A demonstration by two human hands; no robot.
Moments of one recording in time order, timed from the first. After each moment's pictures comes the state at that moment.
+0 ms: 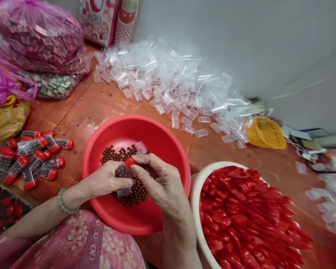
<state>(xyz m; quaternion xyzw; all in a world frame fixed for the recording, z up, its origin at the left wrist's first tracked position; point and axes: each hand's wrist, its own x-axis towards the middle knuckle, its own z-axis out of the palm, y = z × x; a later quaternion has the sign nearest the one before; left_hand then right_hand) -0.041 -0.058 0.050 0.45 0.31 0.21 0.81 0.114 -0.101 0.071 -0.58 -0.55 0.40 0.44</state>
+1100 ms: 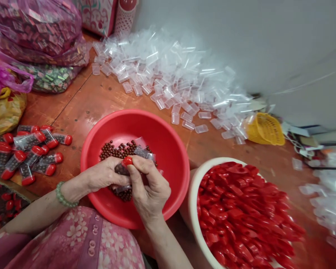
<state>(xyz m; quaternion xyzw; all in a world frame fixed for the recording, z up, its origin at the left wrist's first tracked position) -0.042 -0.059 0.039 0.39 0.28 0.14 0.86 0.084 -0.126 0.039 -0.61 -0.55 0.18 0.55</state>
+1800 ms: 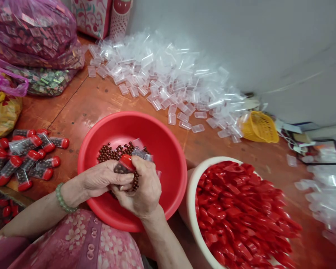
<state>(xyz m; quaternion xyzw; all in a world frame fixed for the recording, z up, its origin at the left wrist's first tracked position) -0.036 -0.058 0.040 0.28 0.21 0.16 0.92 0.095 -0.119 0.033 -0.56 -0.73 -0.04 0.40</state>
